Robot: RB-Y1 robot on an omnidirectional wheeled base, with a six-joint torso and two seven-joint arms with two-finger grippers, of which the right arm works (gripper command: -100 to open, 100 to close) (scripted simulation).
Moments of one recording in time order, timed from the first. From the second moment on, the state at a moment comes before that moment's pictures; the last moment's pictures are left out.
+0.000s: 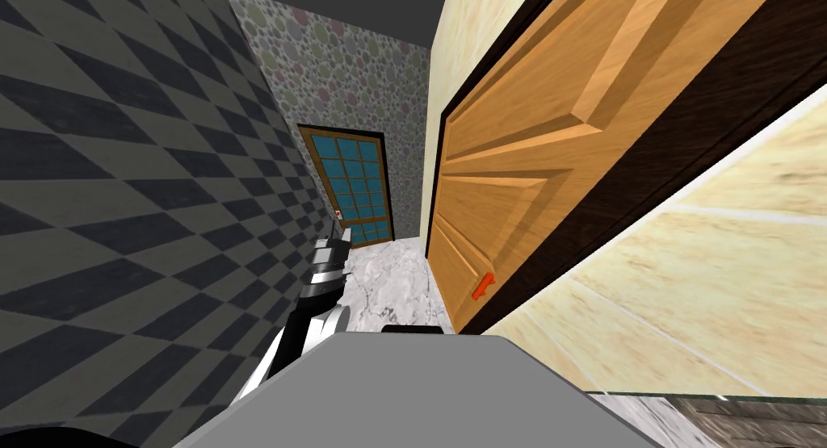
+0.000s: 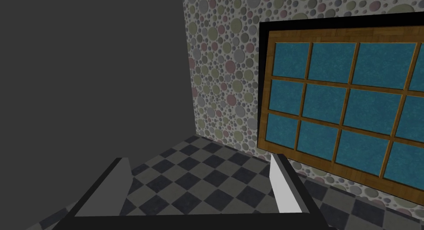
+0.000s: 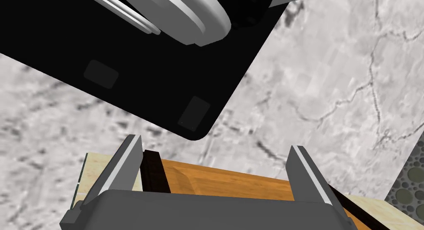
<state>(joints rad) 0.61 -0.24 0.30 -1.42 -0.73 0.65 0.92</state>
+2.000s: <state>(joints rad) 0.60 -0.29 0.37 -1.08 -0.99 0.98 1.22</state>
